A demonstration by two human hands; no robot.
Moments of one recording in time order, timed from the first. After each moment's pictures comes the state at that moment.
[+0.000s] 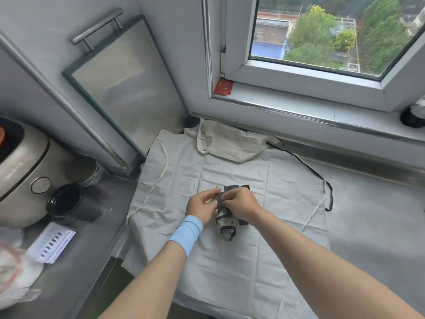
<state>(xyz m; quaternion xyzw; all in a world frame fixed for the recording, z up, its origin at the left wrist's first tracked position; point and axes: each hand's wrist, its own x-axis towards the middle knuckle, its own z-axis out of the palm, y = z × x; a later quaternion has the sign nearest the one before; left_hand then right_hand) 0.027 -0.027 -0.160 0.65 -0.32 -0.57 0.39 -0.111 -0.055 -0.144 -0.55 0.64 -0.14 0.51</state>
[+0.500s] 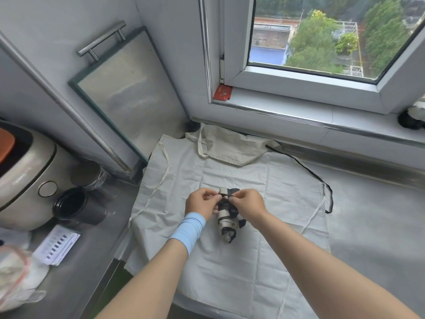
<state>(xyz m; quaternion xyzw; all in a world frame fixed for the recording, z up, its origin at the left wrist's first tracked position) 0.027 -0.034 -0.138 0.72 -0.39 -0.47 0.33 -0.125 -0.054 -0.147 -0.48 0.69 -0.22 0.49</state>
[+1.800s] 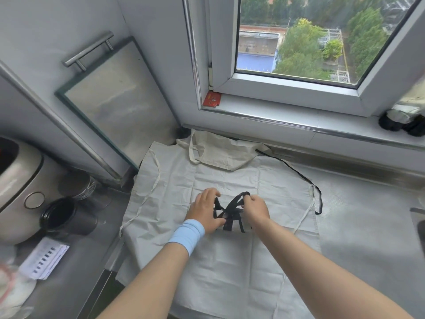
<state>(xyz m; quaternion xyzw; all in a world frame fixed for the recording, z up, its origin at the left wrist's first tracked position) 0.017 -0.041 -0.152 0.63 -0.72 -0.28 0.09 -0.150 -0.052 -0.147 -0.33 0.76 -0.24 0.51</state>
